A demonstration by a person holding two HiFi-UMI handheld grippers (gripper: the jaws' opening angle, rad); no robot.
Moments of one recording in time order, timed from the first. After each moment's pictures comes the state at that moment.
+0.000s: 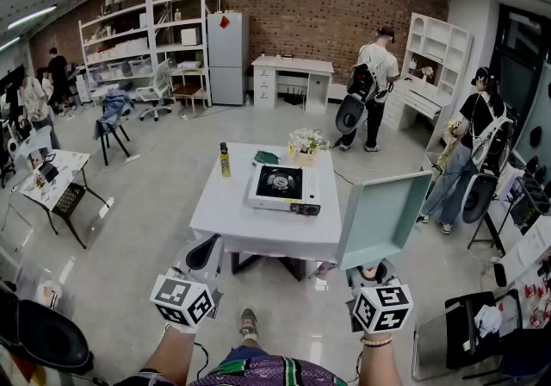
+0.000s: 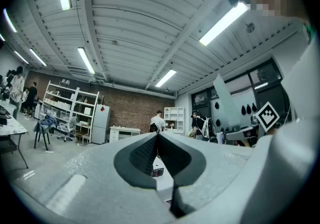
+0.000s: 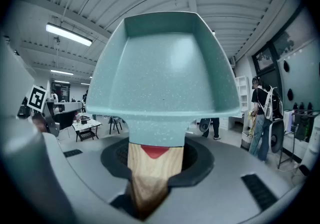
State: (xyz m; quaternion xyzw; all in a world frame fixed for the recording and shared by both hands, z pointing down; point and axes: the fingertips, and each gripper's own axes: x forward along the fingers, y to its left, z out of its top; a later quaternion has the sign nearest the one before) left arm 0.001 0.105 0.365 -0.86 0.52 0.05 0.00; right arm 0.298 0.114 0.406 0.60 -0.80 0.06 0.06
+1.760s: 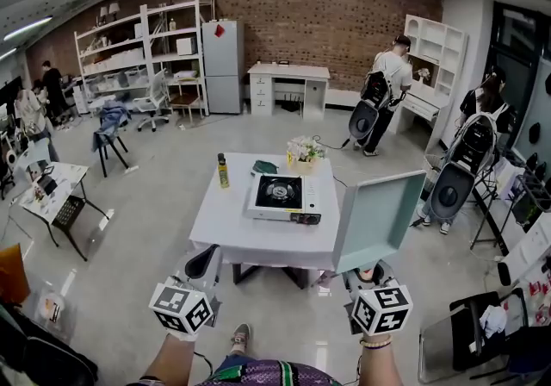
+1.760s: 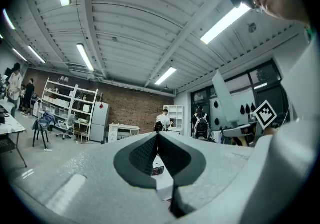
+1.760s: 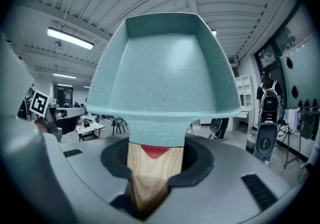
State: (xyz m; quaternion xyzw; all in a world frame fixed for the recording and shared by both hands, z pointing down) left arm -0.008 0.083 0.375 -0.86 0.51 0.03 -0.01; right arm 0.281 0.088 0.403 0.58 -0.81 0.06 0.05
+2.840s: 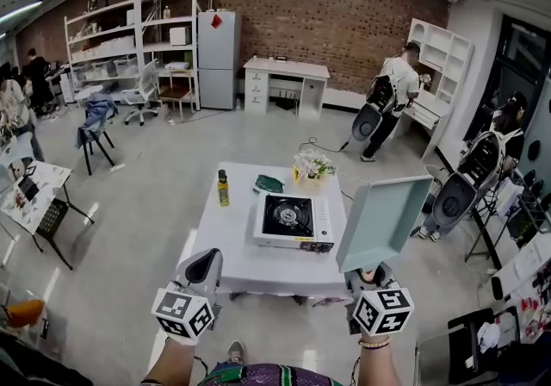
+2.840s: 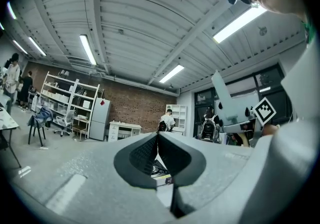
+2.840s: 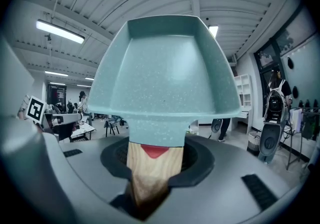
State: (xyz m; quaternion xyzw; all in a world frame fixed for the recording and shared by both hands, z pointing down) left arm -0.086 -0.094 0.383 -0.86 0.50 0.04 -0.03; right arm 0.212 -0.085 0.390 0.61 -0.79 0.06 0.05
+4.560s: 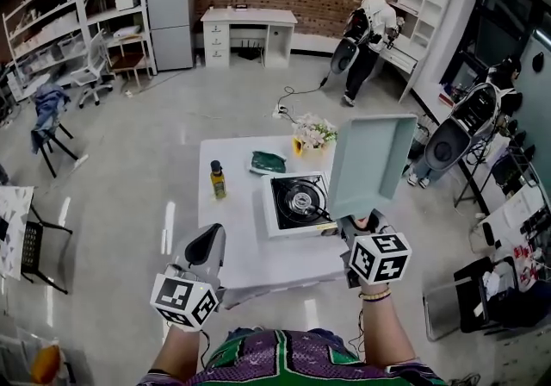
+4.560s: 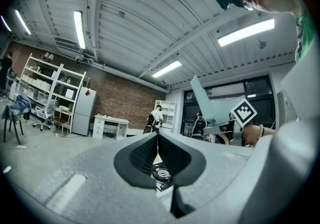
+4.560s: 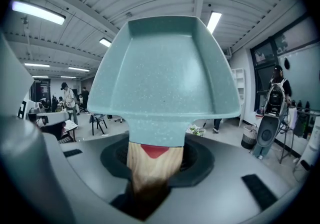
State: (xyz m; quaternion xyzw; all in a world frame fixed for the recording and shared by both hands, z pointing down) left arm -0.173 -0.299 0.407 -0.91 0.41 0.03 -0.05; right arm 0.099 -0.303 0.422 0.66 -0.74 0.10 0.10
